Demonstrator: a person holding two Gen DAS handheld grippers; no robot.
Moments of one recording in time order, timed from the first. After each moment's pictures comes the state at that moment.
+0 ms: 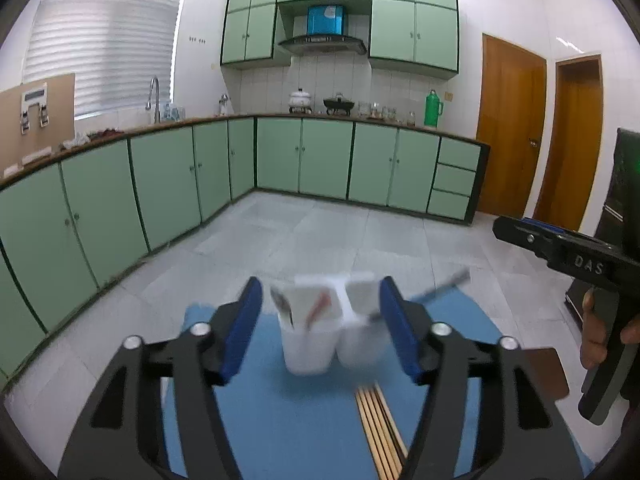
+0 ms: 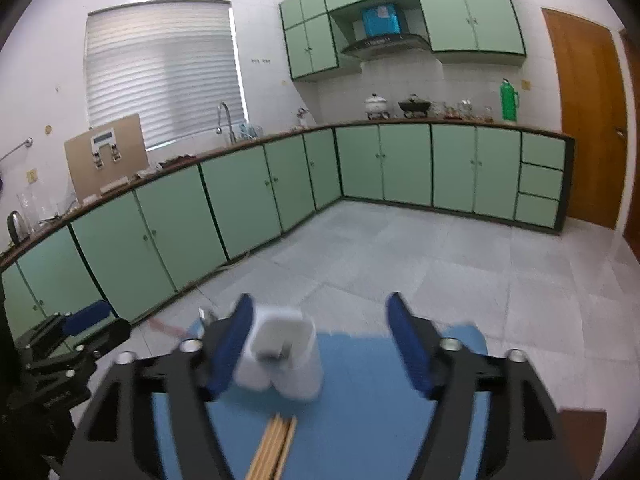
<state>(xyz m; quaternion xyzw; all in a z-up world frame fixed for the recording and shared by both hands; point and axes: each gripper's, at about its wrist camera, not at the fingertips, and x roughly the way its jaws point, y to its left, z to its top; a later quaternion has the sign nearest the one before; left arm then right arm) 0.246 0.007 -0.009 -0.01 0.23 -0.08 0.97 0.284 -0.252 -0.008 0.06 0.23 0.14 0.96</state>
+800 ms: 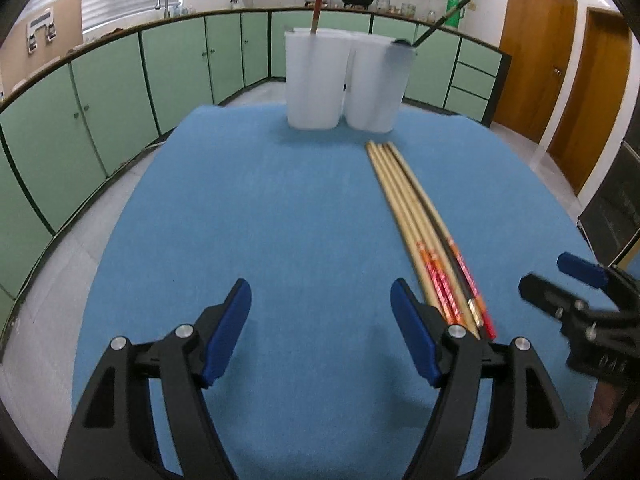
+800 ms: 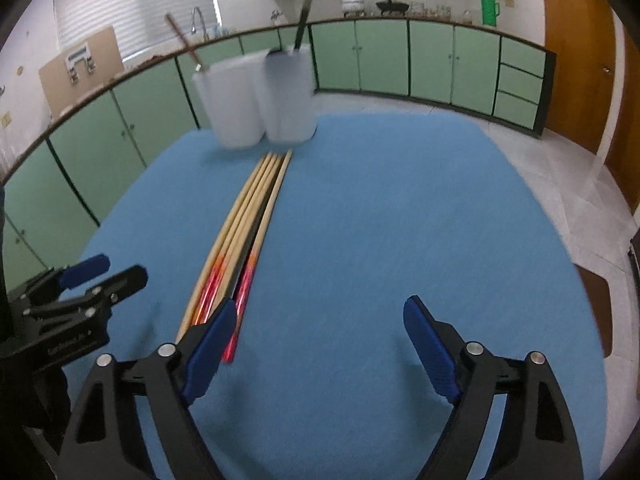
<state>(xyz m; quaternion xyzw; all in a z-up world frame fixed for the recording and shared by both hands) 0.149 0.011 -0.187 0.00 0.41 -0.05 0.91 0.144 -0.219 -0.200 0.04 0.40 0.10 0.91</state>
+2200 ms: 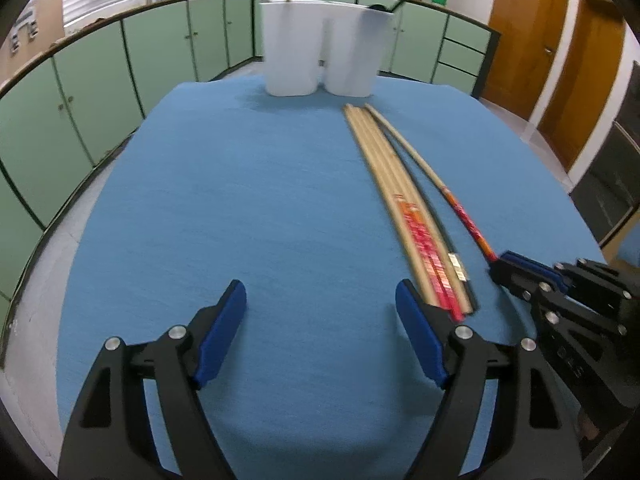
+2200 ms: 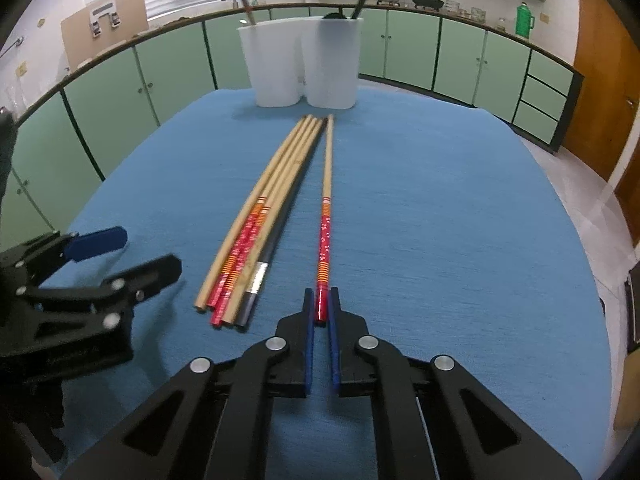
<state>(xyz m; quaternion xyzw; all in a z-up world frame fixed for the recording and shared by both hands) 0.139 -0.009 -0.196 0.01 0.44 -0.08 0.89 0.133 -0.188 -0.210 -0.02 0.42 0.12 0.90</state>
